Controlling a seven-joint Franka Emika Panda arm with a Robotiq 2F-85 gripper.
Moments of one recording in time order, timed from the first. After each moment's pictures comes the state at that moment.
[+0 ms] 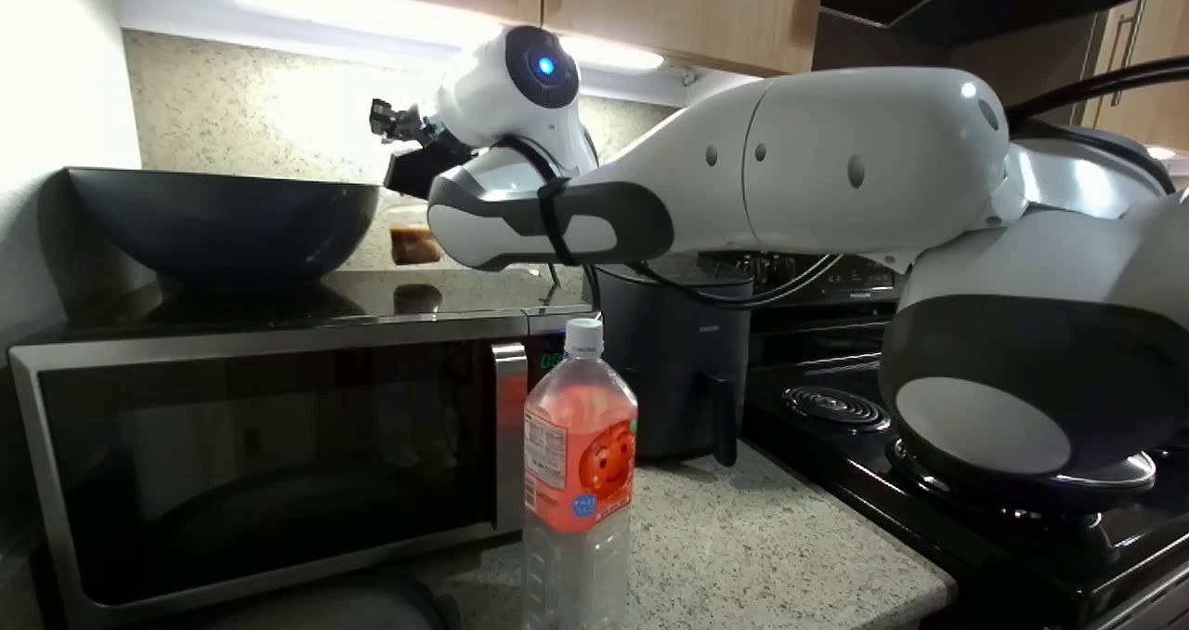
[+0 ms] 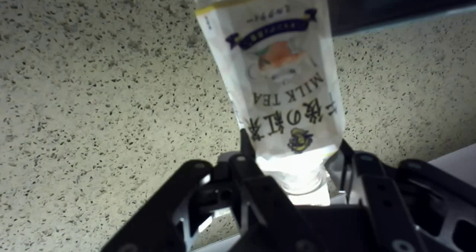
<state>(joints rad) 0.59 1.16 -0.71 -0.53 0.10 3.01 0.81</state>
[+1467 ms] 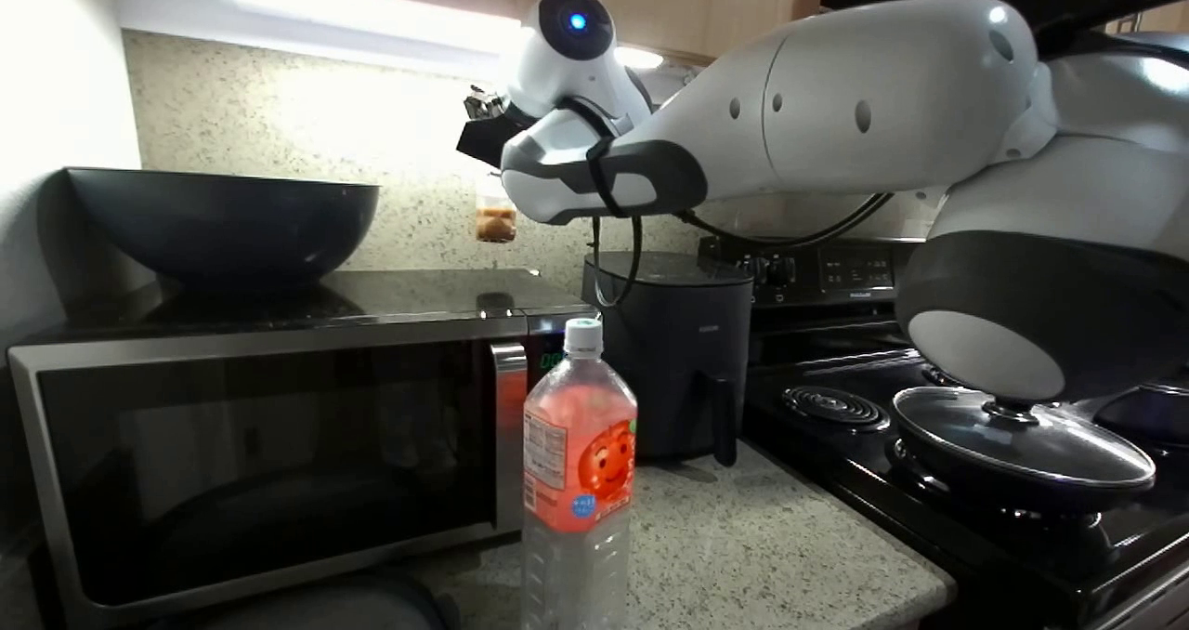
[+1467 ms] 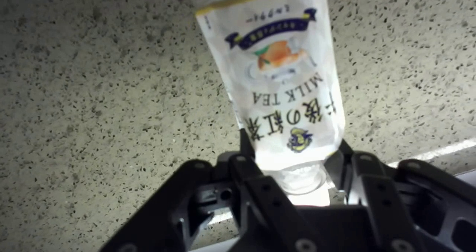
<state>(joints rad) 0.61 1.07 -0.94 -0.69 0.10 2.86 1.09</state>
